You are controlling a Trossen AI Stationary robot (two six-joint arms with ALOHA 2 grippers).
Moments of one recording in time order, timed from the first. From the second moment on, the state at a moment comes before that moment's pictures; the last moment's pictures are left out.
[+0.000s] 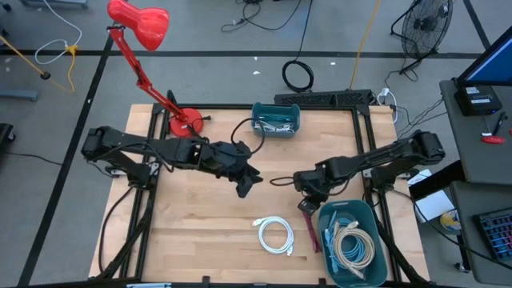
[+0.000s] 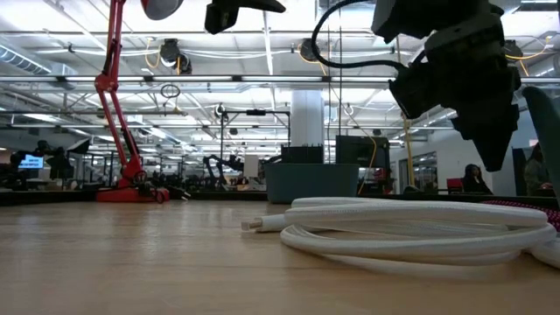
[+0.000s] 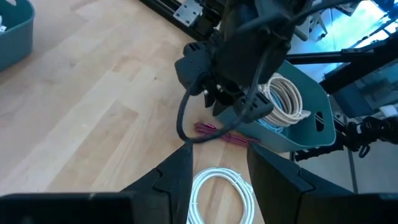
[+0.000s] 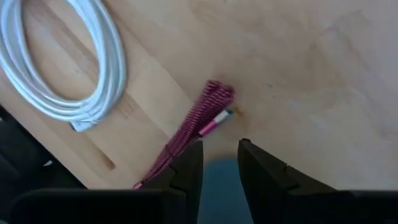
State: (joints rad) left arm -0.11 1.50 1.35 -0.41 -0.05 -0.65; right arm 0.16 1.49 0.91 -0.76 -0.35 0.93
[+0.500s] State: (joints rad) left arm -0.13 1.50 1.35 -0.41 -0.08 -0.65; right arm 0.23 1.52 0.91 -0.67 -0.29 1.01
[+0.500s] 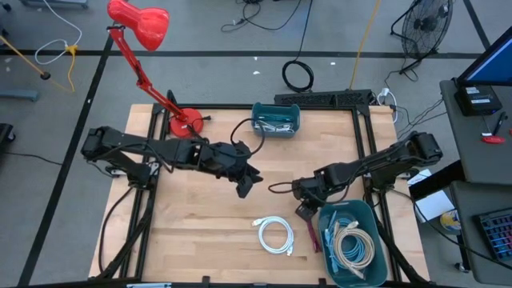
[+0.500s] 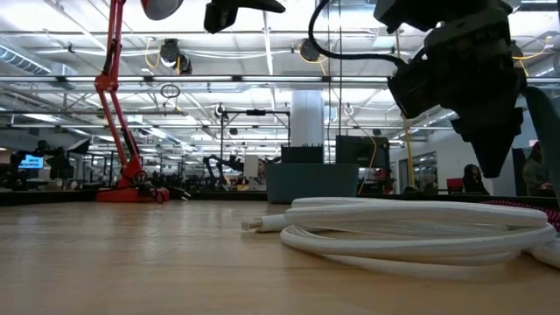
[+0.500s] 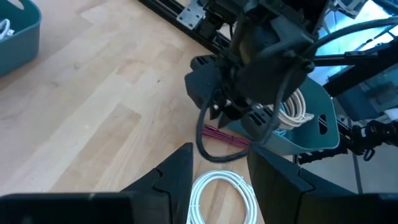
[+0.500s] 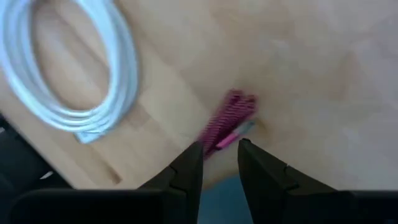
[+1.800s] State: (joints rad) left arm -0.16 1.50 1.35 -0.41 -0.10 -0.66; right arm 0.22 1.62 0.91 -0.58 -0.18 0.98
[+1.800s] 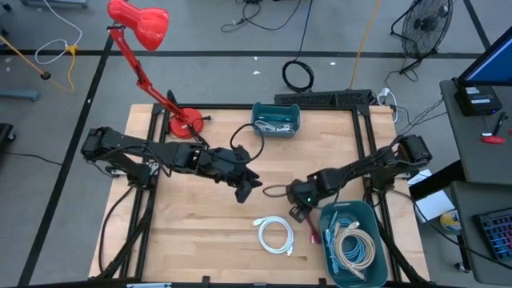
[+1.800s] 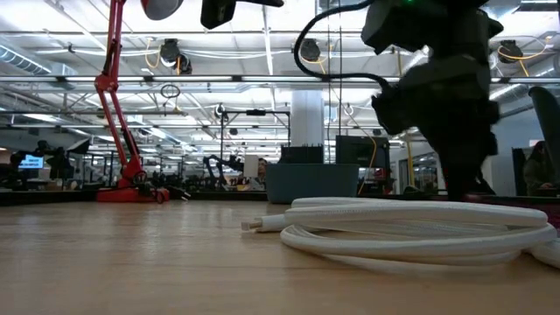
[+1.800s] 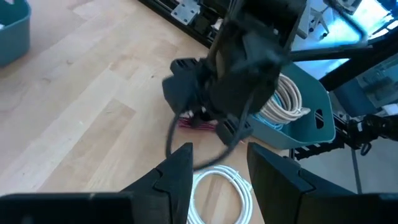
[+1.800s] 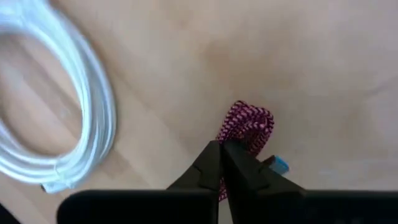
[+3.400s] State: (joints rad) left arm -0.03 1.54 1.29 -0.63 -0.27 -0.90; right arm 0.03 1.38 1.55 -0.98 0.10 0.72
